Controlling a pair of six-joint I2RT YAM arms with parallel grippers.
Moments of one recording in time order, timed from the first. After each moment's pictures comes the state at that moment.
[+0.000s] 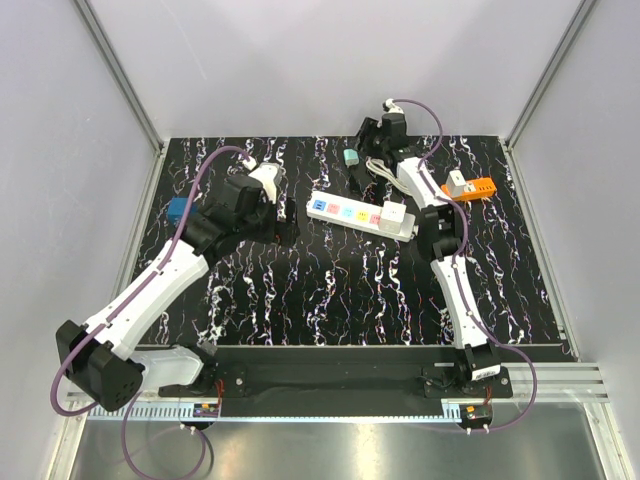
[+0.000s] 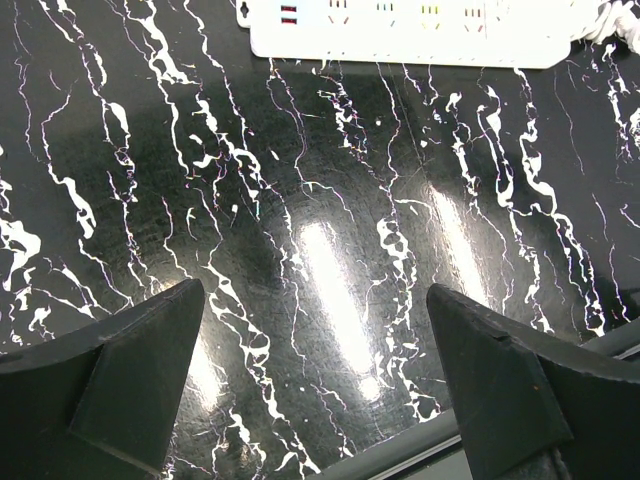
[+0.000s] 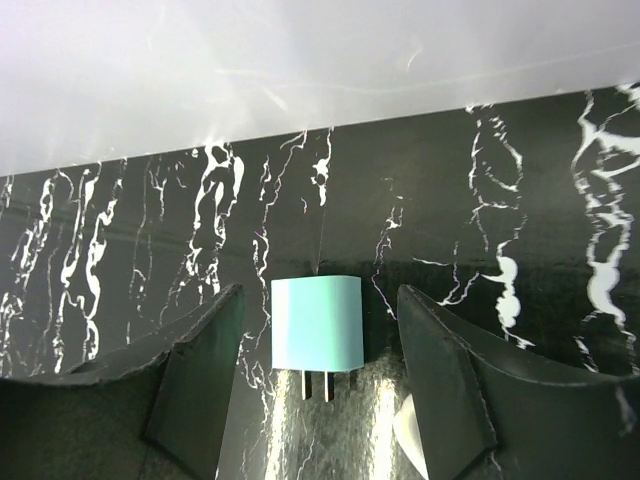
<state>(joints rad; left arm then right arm) -0.56 1.22 1.18 -0.65 -0.03 -0.29 0.25 2.84 2.65 -0.22 -0.15 0.51</state>
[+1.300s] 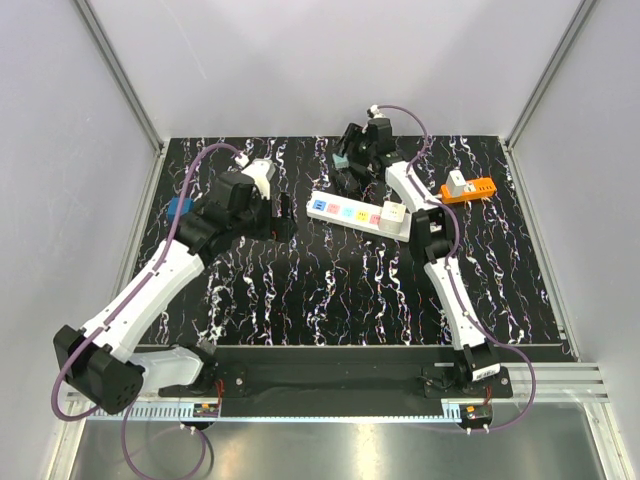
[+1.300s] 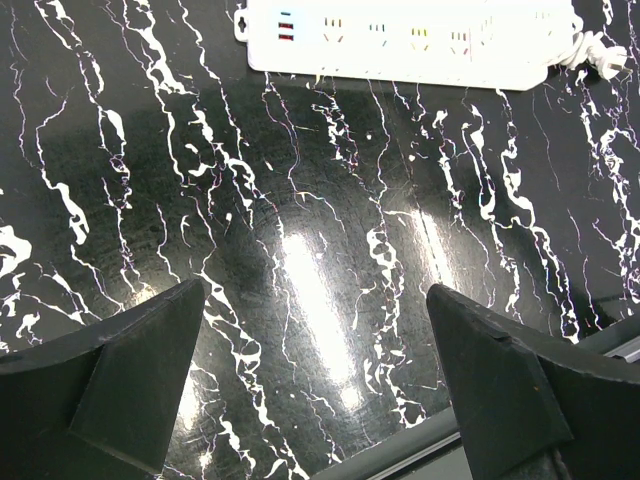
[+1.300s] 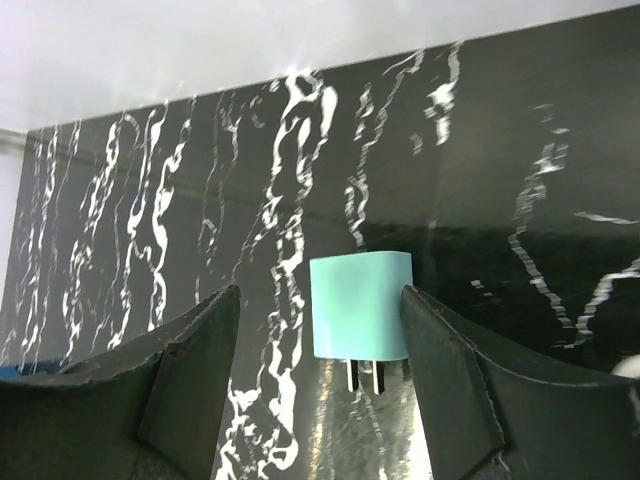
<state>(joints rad) -0.52 1.20 1.18 -0.63 0.03 -0.31 0.30 2.88 2.69 -0.23 -0.24 0.60</state>
